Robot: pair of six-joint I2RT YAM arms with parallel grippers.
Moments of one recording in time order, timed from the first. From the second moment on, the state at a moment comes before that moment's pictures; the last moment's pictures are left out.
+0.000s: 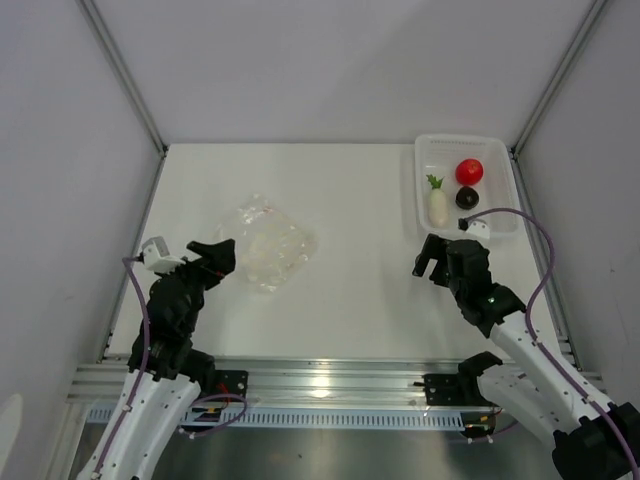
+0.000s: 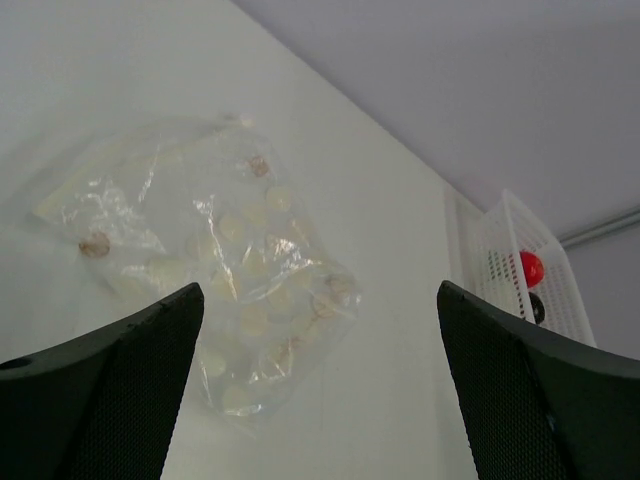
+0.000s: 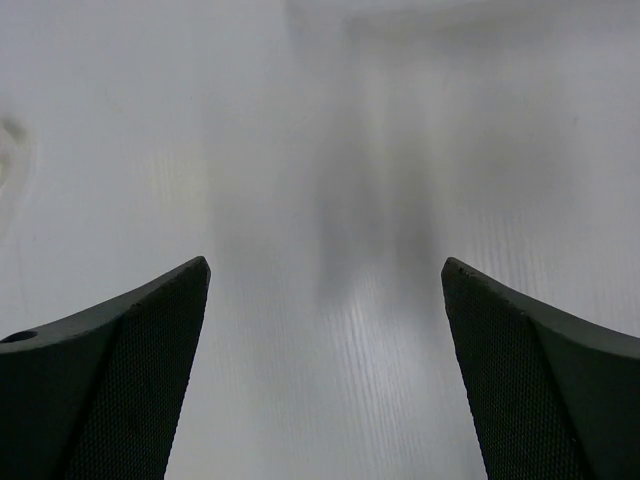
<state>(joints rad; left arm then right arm) -0.27 0.28 0.39 -0.22 -0.28 -0.76 0.41 0.80 0.59 -0.38 0.32 0.51</state>
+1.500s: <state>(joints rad) -0.27 0.38 0.76 -1.00 -0.57 -0.98 1.10 2.39 1.92 -0.33 0.11 0.21</state>
